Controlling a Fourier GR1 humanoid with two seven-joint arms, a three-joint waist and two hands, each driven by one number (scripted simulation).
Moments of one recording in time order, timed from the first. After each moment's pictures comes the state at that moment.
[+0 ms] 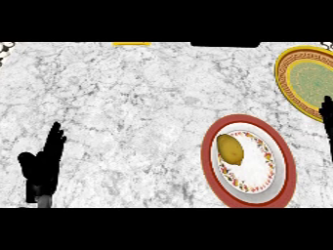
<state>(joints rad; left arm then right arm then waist) 0.03 0.32 -0.17 -1.34 0.26 0.38 -0.05 -0.05 -0.52 0.06 -1.34 -0.14 -0.25 -0.22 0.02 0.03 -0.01</state>
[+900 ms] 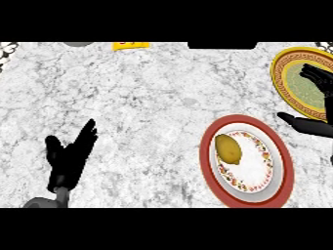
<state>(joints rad) -0.04 0.27 -0.25 -1.35 0.31 0.19 0.12 -0.35 -0.49 -0.05 -1.10 -0.21 0.03 -0.62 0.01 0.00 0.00</state>
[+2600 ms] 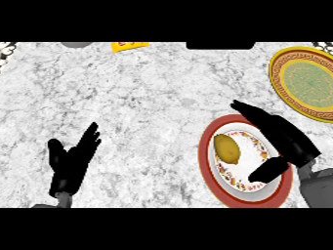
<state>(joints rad) 0.01 0.20 -0.20 -1.41 0.22 0.15 0.18 -0.23 -0.49 0.32 -1.57 0.44 0.23 0.06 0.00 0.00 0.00</state>
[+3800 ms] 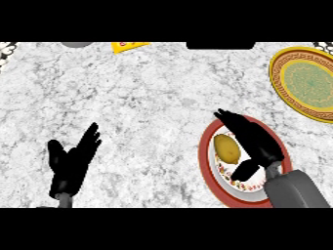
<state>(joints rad) 0.03 0.13 -0.12 -1.44 0.13 0.09 0.21 -0.22 -0.25 0.28 -1.38 0.82 0.21 0.02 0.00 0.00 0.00</state>
